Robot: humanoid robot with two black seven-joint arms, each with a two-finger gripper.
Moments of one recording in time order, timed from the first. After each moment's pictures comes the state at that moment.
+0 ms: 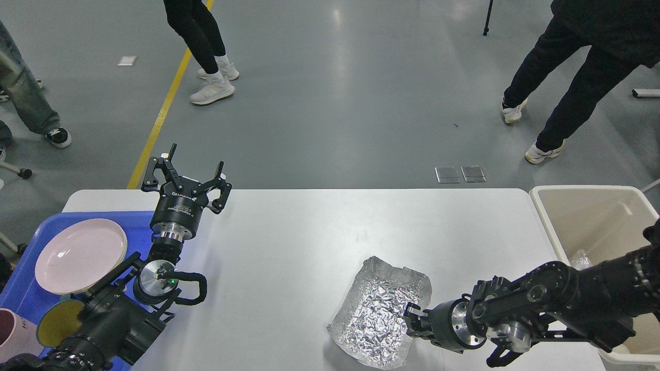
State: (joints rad) left arm -0.54 0.10 -0.99 -0.62 -0.08 -0.50 -0.41; right arm 1.20 -0.32 -0.77 1.43 -0.06 -0.18 -0.06
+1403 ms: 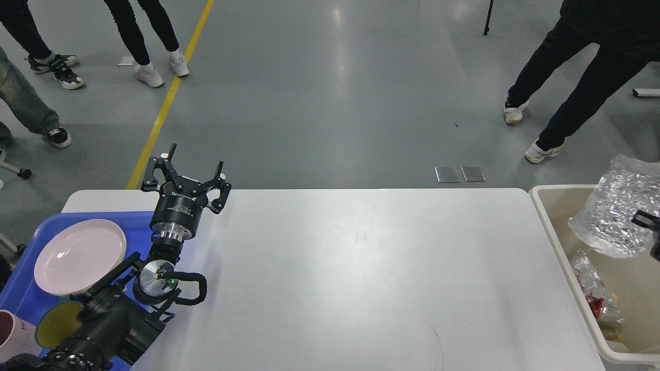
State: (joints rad) left arm -0.54 0.10 -0.99 -0.62 -0.08 -0.50 -0.41; right arm 0.81 -0.51 -0.94 0.19 -0.04 -0.09 -0.07
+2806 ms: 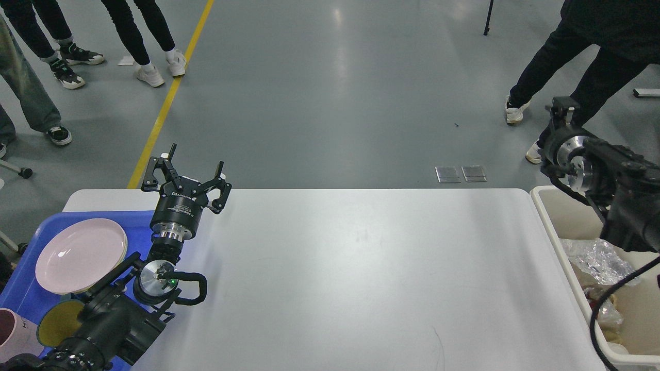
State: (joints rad) left arm -0.54 0.10 -0.99 -0.62 -0.08 -0.50 -0.41; right arm 1.04 -0.38 0.38 0.42 -0.04 -0.12 -0.07
